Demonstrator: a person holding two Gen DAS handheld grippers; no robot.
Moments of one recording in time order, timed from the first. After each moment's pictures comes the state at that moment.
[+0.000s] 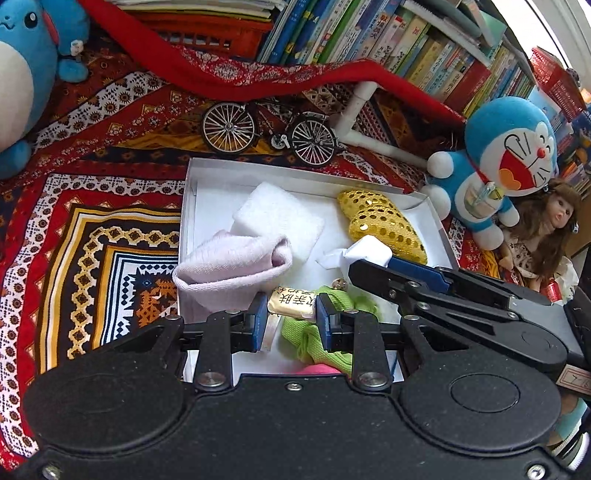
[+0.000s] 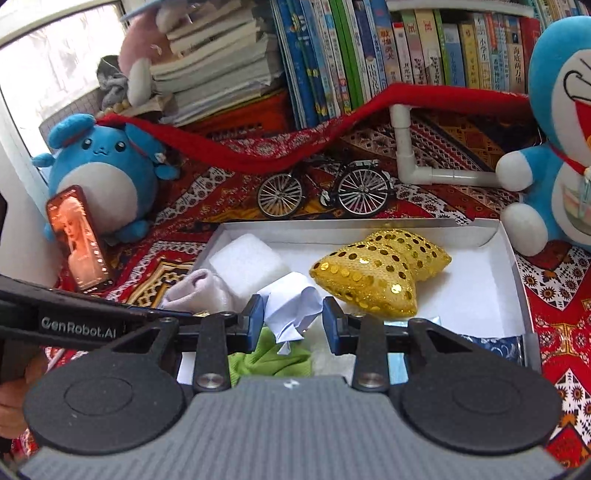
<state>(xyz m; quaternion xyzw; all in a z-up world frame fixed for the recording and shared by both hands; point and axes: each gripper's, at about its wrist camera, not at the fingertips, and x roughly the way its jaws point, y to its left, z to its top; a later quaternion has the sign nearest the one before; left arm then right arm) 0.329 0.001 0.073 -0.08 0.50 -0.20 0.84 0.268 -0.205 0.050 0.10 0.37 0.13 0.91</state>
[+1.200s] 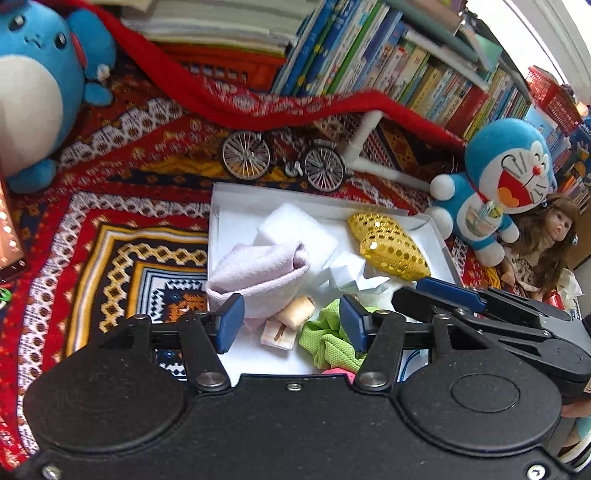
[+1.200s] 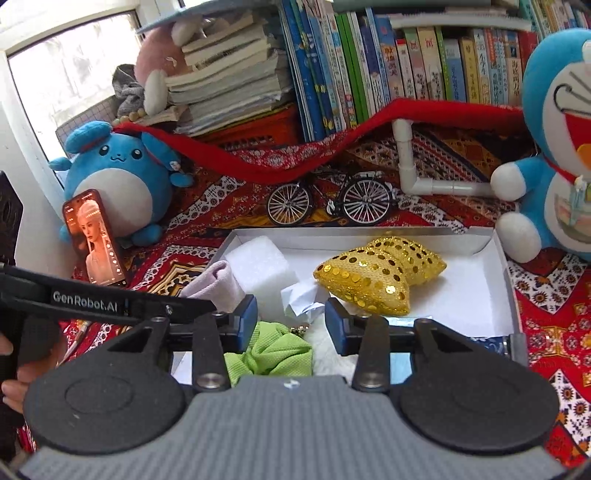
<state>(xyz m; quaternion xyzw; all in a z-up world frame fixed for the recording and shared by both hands) 0.311 0.023 0.093 -0.08 0.45 -0.19 0.87 0.239 -0.215 0.070 0.10 0.34 0.15 0.92</state>
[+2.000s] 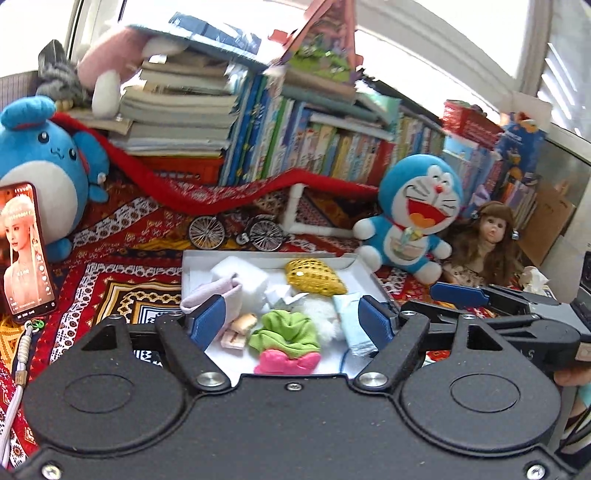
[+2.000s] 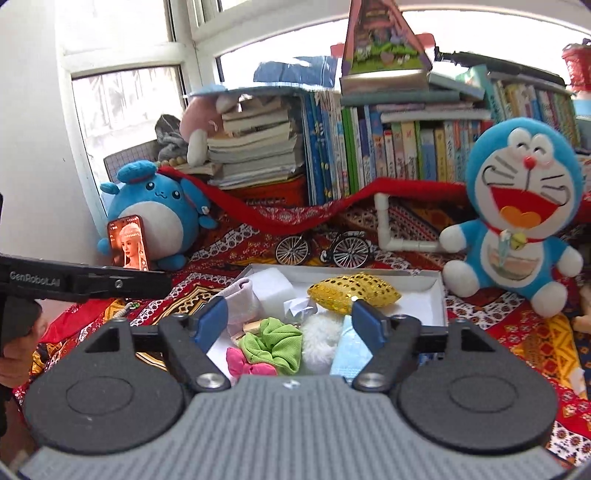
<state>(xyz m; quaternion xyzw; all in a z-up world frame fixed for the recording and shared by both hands) 0.171 0.020 0.156 -0.05 0.29 -0.24 0.93 0.128 -0.245 0.111 0.07 0.23 0.14 0.96</state>
